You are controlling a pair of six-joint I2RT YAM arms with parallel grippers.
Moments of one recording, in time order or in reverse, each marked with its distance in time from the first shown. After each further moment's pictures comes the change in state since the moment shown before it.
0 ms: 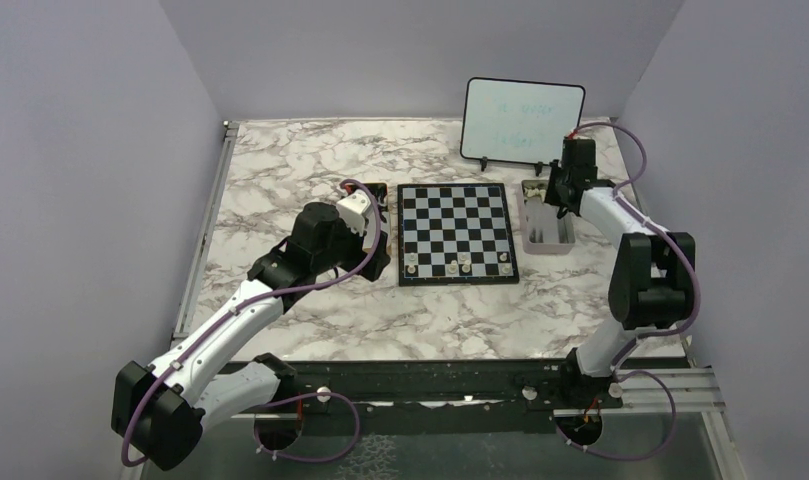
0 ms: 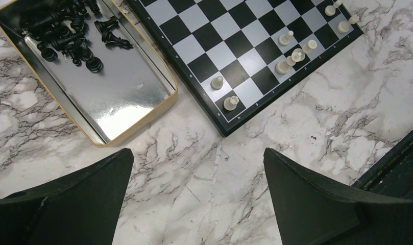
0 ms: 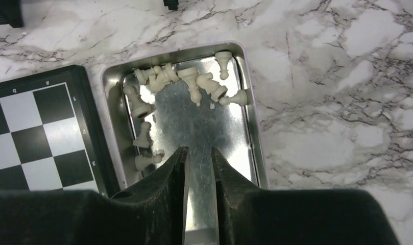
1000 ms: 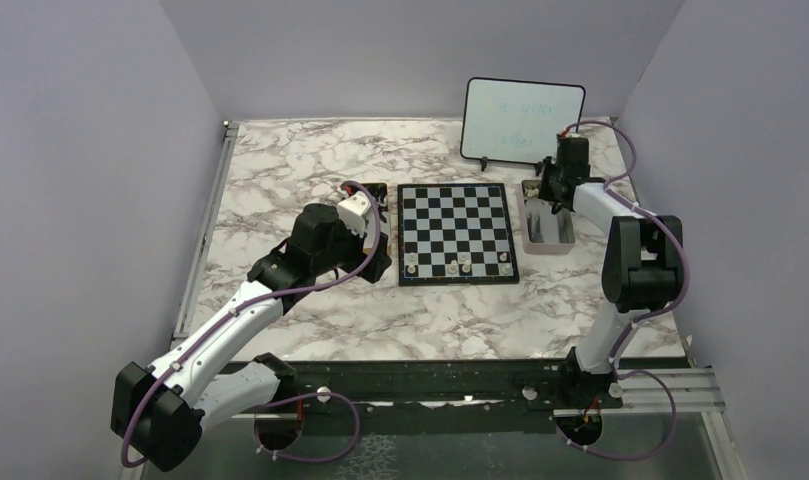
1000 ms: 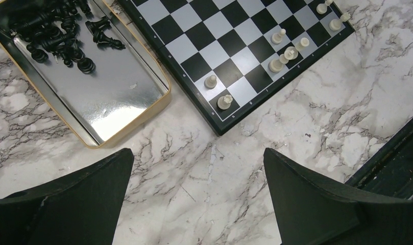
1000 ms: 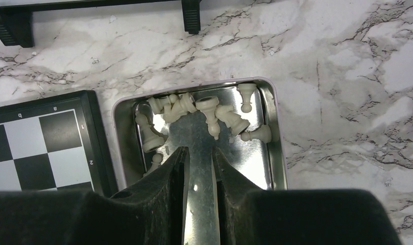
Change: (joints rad) left arm 0.000 -0.008 -0.013 0.010 0.027 -0.003; right arm -0.013 0.148 0.051 0.122 -0.061 -0.016
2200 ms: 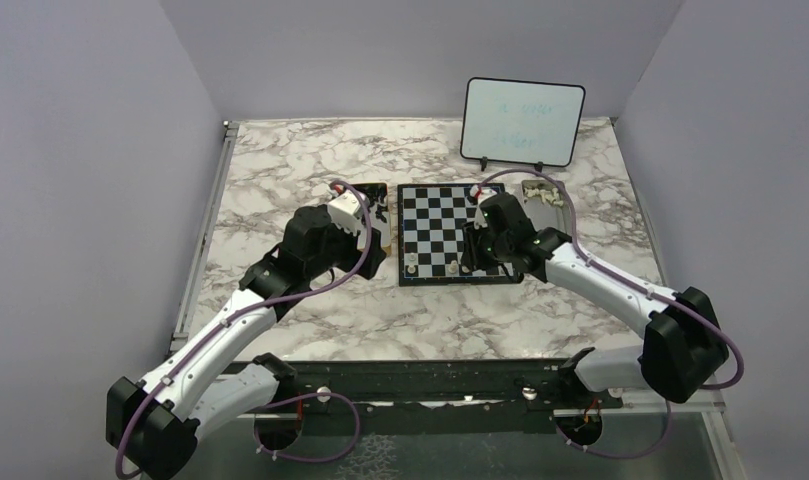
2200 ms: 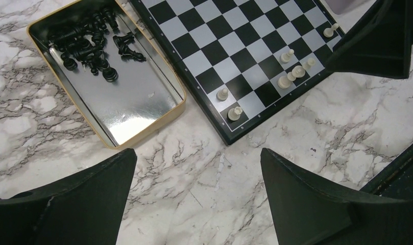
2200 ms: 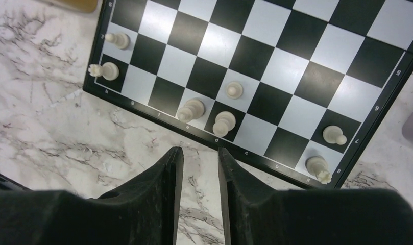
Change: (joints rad) left arm 0.000 -0.062 -0.008 0.013 -0.063 -0.027; right arm 0.593 -0.486 -0.300 -0.274 -0.124 0.158
